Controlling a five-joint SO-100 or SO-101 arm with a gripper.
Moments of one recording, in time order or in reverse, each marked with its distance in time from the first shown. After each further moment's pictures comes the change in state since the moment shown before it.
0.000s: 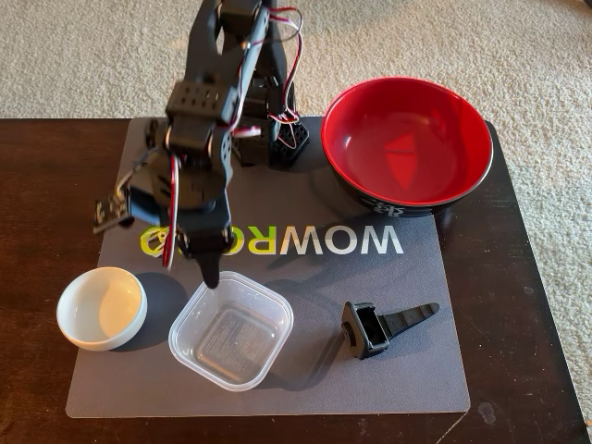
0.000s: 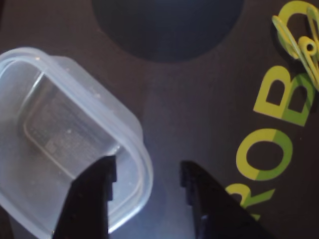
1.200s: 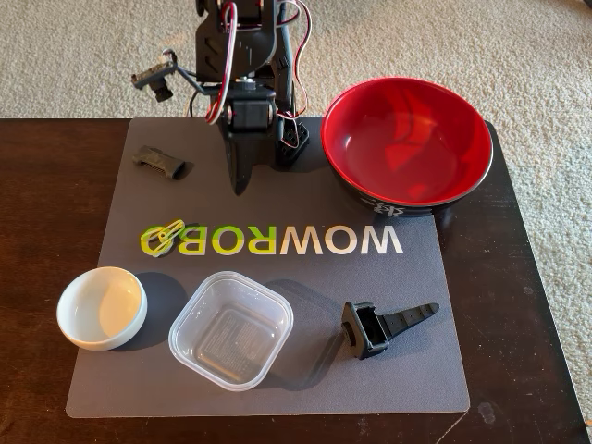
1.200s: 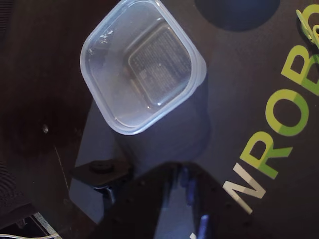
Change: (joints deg) arm -9.0 54.4 18.7 7.4 -1.2
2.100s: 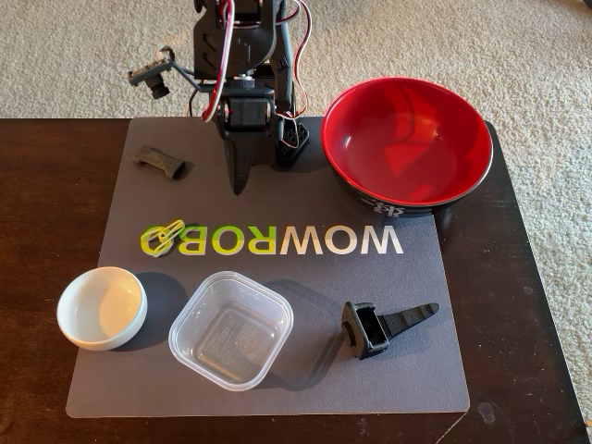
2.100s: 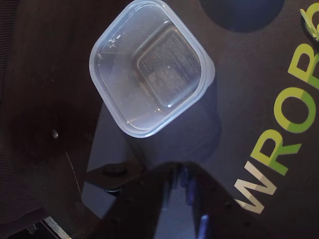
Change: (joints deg) arm 0.0 -3.5 -4.0 0.4 -2.8
